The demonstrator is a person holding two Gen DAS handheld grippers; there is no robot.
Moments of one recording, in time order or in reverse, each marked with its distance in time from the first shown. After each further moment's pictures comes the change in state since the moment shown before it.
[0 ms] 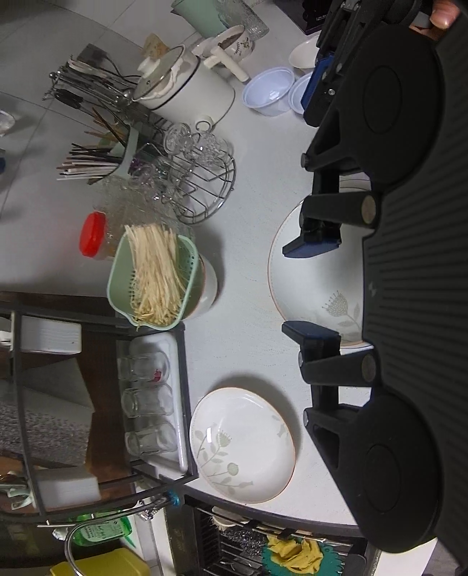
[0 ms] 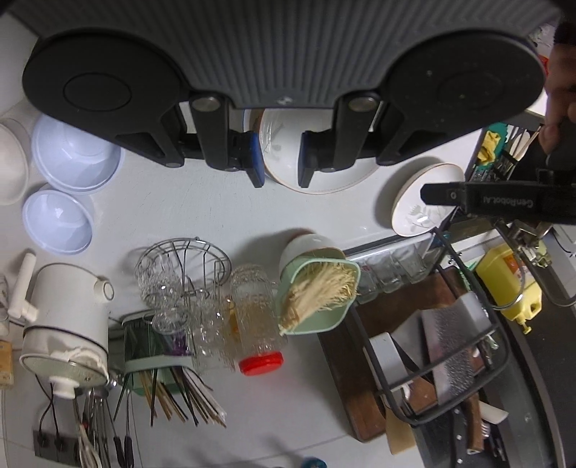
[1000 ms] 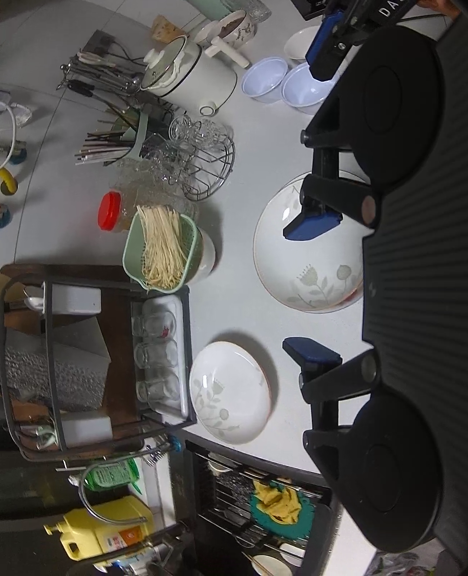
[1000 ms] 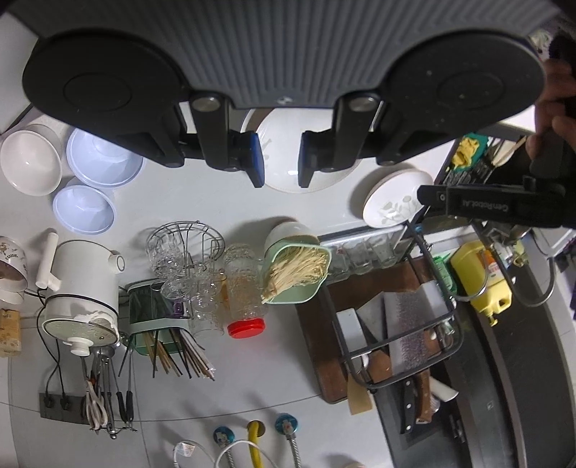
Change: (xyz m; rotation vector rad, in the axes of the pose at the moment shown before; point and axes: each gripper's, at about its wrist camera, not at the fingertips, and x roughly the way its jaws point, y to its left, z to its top) left arm -0.075 -0.013 -0.043 -0.028 -0.052 0.140; right arm -0.081 0.012 -0.023 -0.063 -0.090 0.030
